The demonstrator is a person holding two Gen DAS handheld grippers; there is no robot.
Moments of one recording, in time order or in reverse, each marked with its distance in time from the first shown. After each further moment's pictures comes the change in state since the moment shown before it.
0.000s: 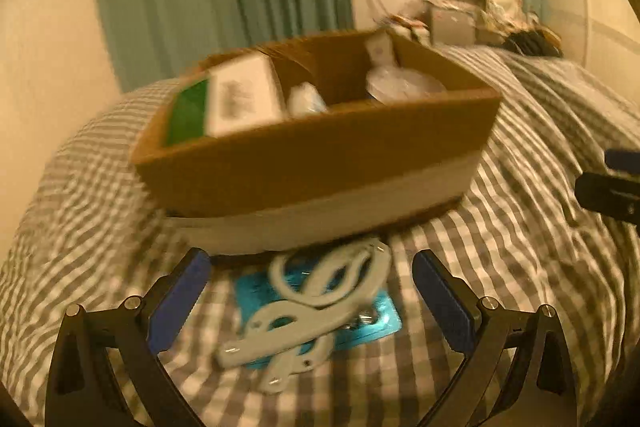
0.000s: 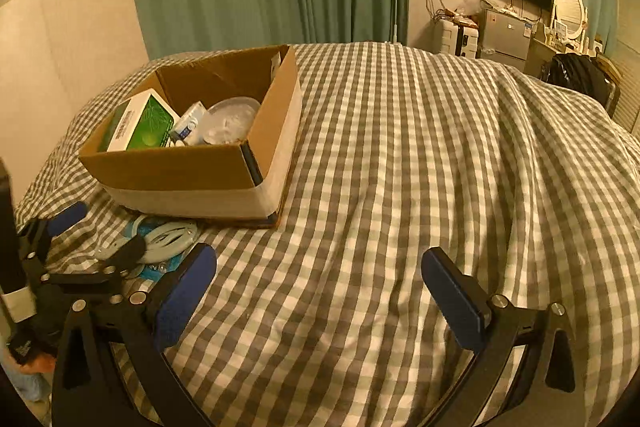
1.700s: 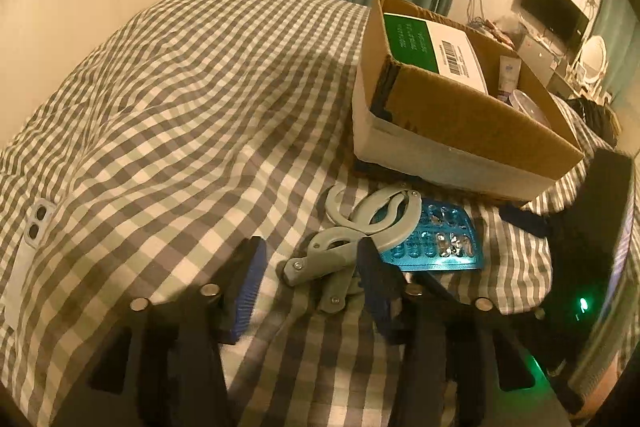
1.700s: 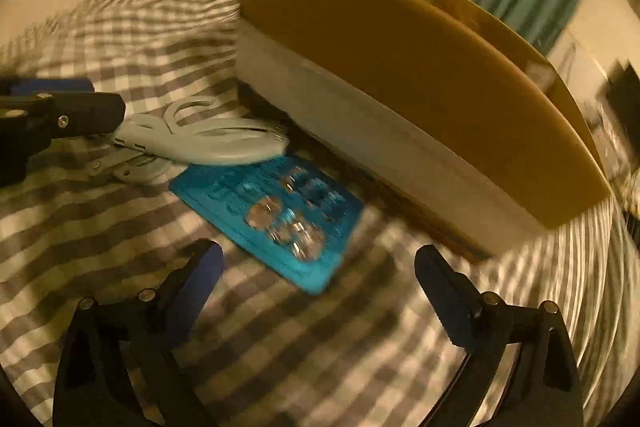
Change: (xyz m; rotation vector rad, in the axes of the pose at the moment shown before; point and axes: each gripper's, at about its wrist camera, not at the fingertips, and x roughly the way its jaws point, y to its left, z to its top) left arm -0.047 0.104 -0.034 -0.423 0.219 0.068; right arm 0.088 0.174 -0.038 -0.619 0.116 0.083
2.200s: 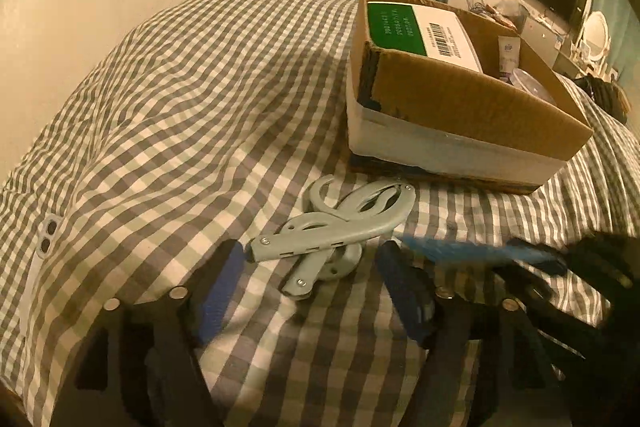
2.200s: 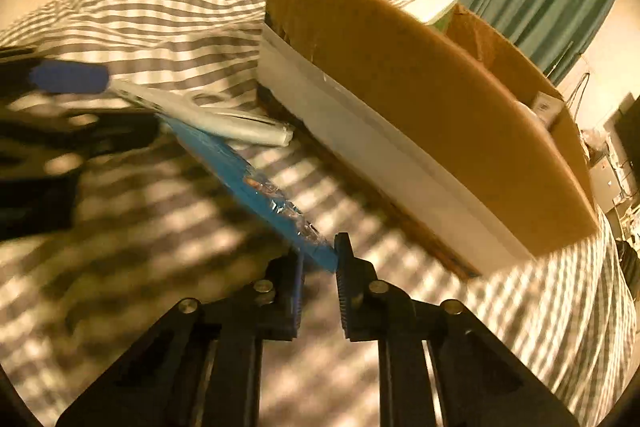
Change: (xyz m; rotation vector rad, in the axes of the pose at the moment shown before) left arm 0.005 -0.013 0.002 0.069 -0.001 0.060; right arm -0.024 -0.003 -0.011 -0.065 0.004 0.030
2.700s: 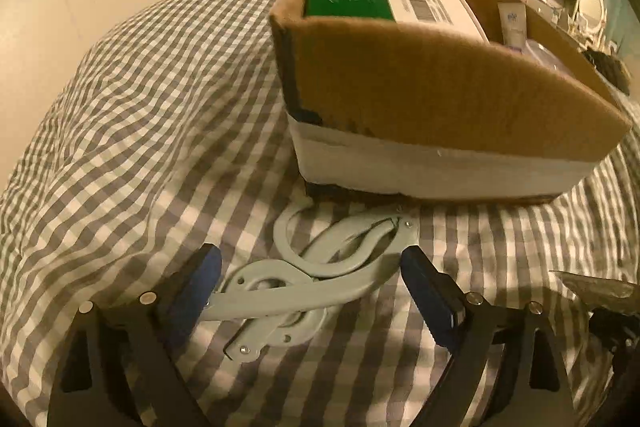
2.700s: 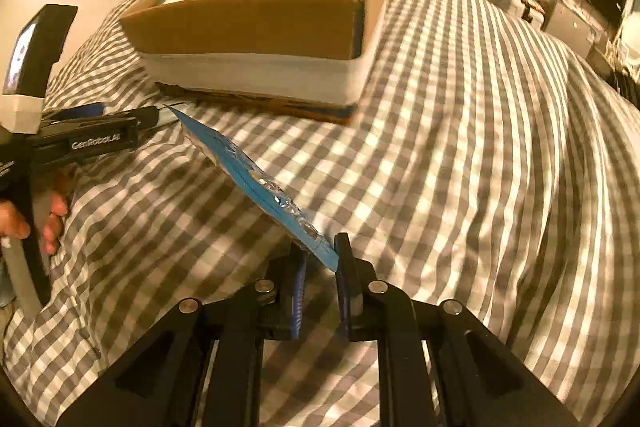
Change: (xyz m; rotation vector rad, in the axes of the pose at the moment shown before) left arm 0.051 -0.039 0.023 0.092 0.023 0.034; right arm -0.044 -0.078 -0.074 0.477 0.096 0.042
